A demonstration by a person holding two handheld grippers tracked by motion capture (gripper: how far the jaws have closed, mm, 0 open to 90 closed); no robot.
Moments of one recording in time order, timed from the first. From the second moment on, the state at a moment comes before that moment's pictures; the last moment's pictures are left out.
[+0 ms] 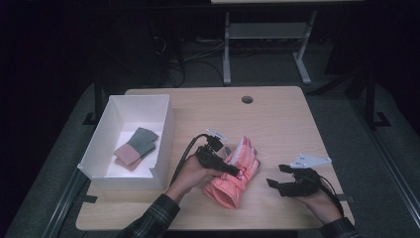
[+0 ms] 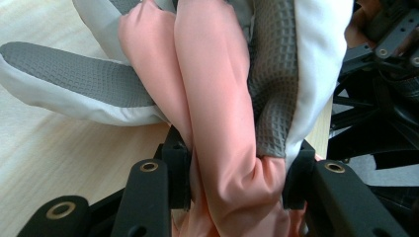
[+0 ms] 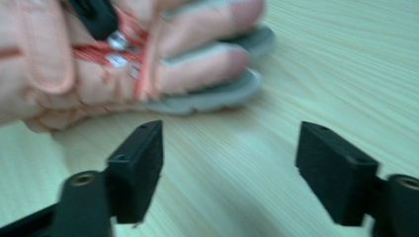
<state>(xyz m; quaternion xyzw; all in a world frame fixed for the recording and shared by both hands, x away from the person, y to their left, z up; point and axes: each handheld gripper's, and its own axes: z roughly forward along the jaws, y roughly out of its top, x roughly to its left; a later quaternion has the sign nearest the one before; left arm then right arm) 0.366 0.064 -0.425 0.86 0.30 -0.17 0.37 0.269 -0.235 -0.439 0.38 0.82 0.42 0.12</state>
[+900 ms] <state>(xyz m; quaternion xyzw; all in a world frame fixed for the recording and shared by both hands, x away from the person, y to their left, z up) 0.366 0.092 -0.320 0.88 0.29 -0.11 0.37 0.262 -0.255 -0.459 0.41 0.81 0.39 0.15</state>
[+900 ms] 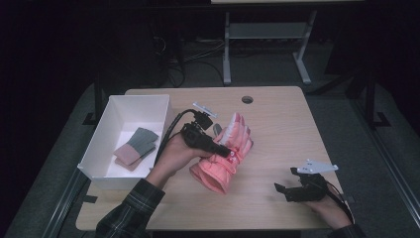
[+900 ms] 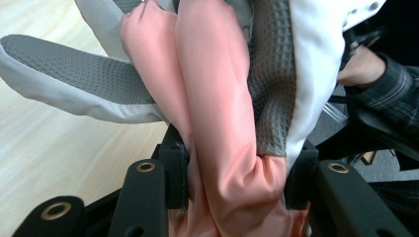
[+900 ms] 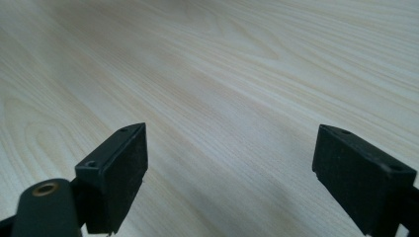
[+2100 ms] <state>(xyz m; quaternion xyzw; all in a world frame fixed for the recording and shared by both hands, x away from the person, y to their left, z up) 0.384 0.243 -0.244 0.81 0.40 -0.03 0.42 0.265 -0.257 -0.463 0.41 0.81 0.39 0.14</state>
